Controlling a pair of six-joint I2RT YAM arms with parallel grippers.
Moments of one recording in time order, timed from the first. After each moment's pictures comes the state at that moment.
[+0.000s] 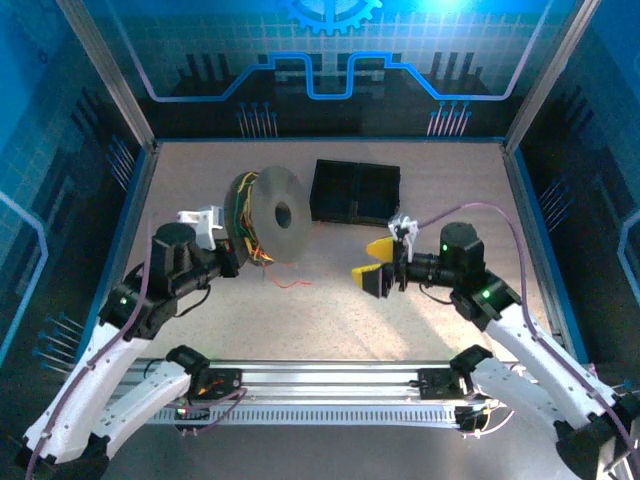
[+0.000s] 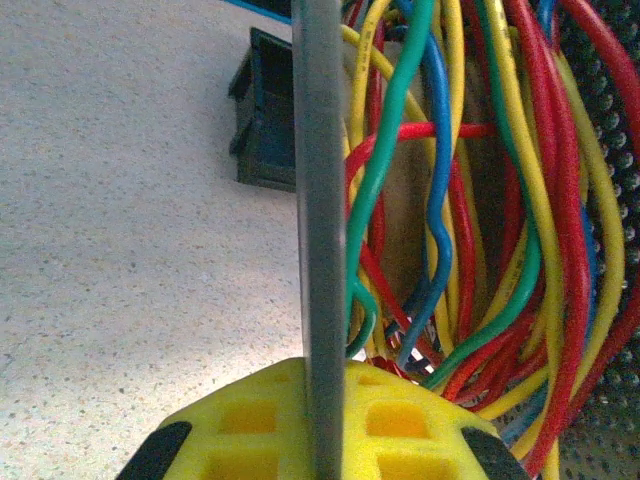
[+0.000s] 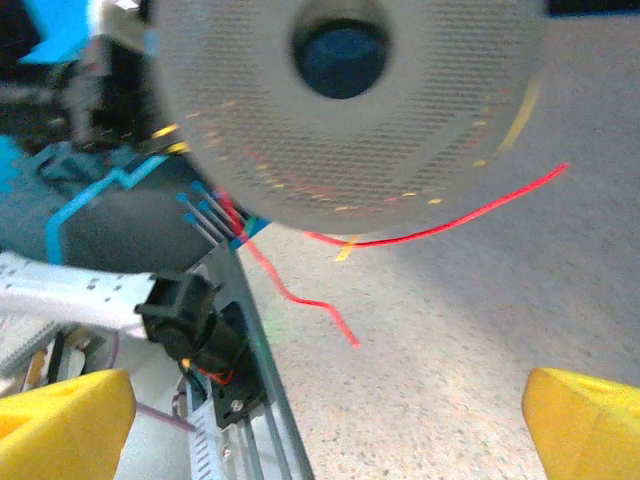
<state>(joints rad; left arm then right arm) -0.42 0.67 0.92 -0.72 0.10 -0.60 0.54 0.78 0.68 -0.18 -0.69 0.33</state>
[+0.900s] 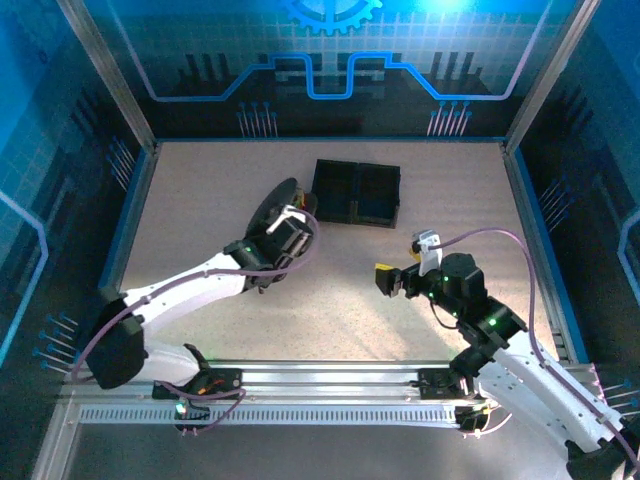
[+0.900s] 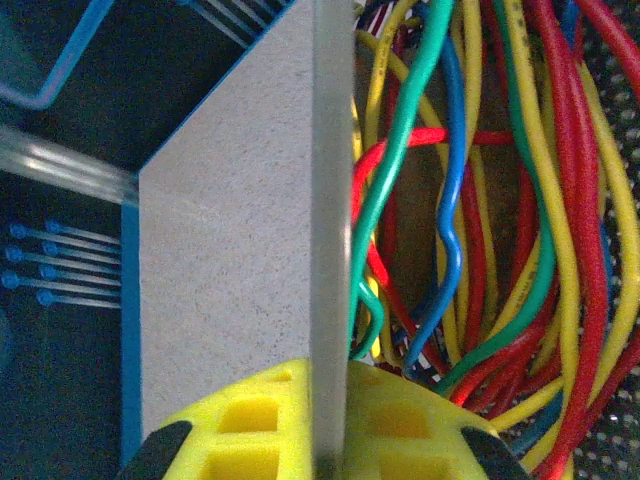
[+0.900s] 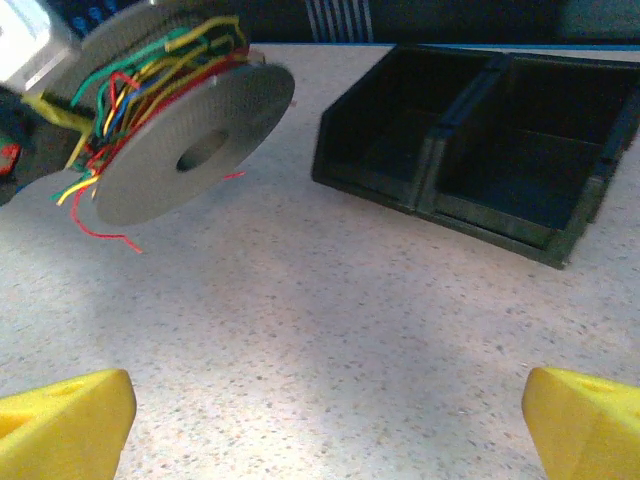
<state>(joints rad) -0.78 1.39 0.96 -0.52 -0.84 0.07 0.56 0.58 0.49 -0.31 -0.03 0.25</state>
